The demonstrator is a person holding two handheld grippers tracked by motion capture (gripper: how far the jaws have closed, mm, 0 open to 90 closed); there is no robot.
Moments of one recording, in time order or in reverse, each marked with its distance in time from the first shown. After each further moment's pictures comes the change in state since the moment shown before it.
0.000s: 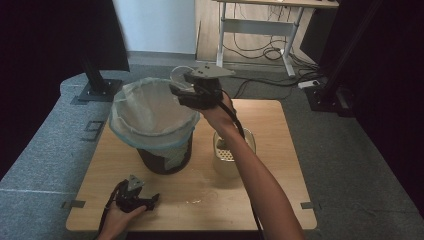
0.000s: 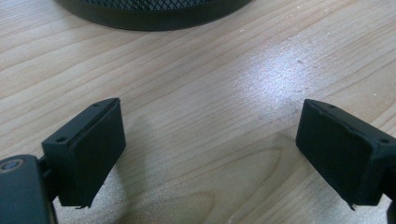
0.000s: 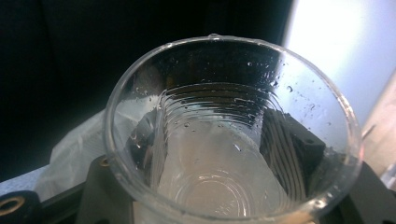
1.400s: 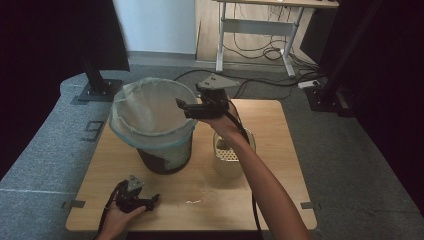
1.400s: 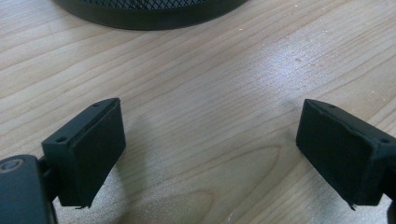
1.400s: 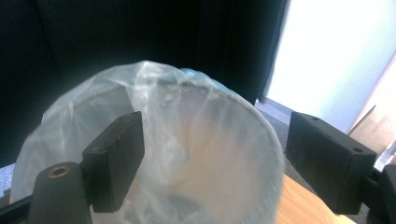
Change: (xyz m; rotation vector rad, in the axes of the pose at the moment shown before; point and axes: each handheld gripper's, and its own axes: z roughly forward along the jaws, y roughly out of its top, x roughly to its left) left arm 0.000 -0.001 -0.001 0.000 -0.004 0.006; right arm -0.008 -0.033 -0.013 0.060 -0.014 0.019
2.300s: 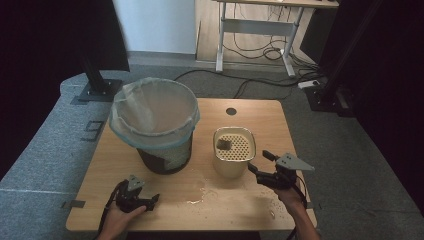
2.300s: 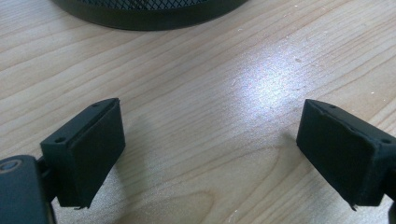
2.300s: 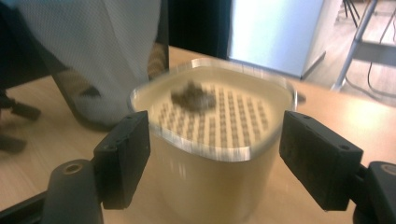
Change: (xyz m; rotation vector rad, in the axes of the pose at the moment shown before) left arm 0.000 0.001 0.001 0.000 -0.002 0.000; right arm -0.043 -0.223 -0.162 0.044 -0.145 0.131
